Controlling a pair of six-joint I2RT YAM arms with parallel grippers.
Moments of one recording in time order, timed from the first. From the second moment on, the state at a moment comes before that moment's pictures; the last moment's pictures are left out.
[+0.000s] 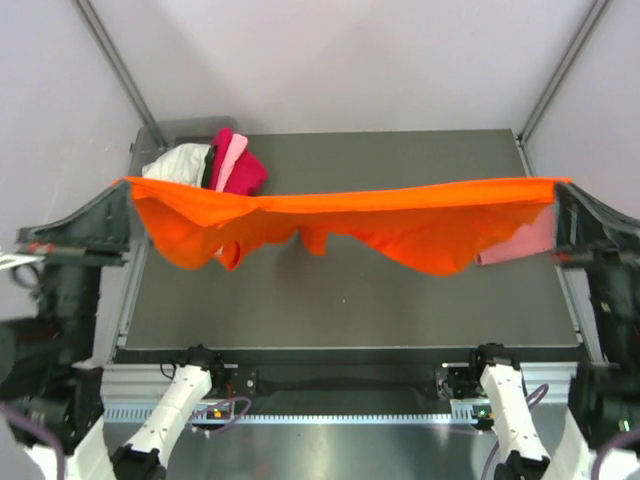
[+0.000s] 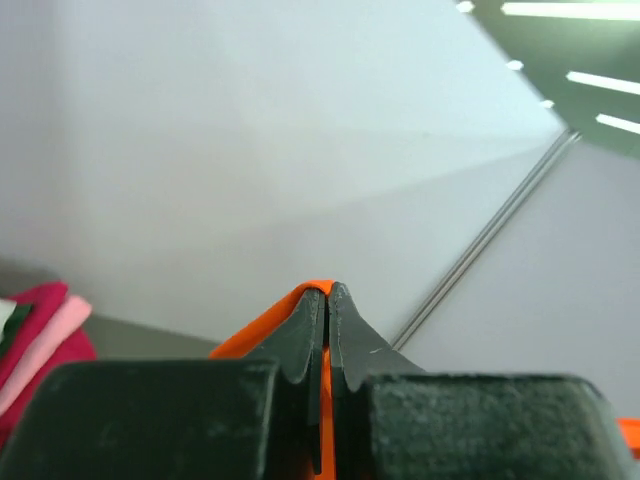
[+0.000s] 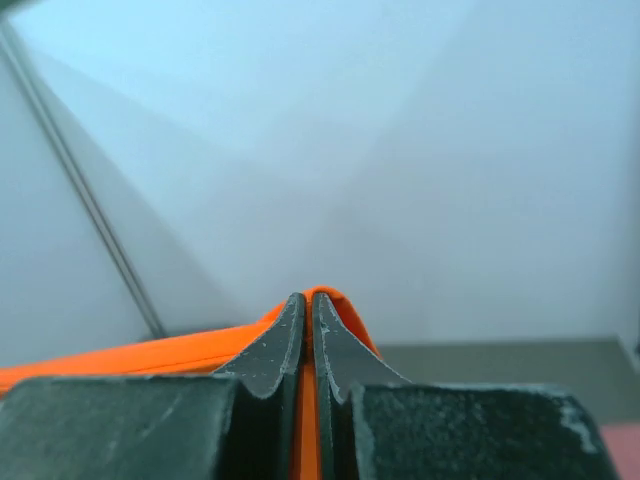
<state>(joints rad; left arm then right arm) -0.16 0.62 1.57 -0.52 -0.03 -0.64 -0.18 0.56 1.44 -0.46 -0.32 0.44</state>
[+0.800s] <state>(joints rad) -0.16 1.32 1.58 -0.40 -0.08 -0.69 -0.18 1.20 1.62 -0.47 -0.43 0.54</state>
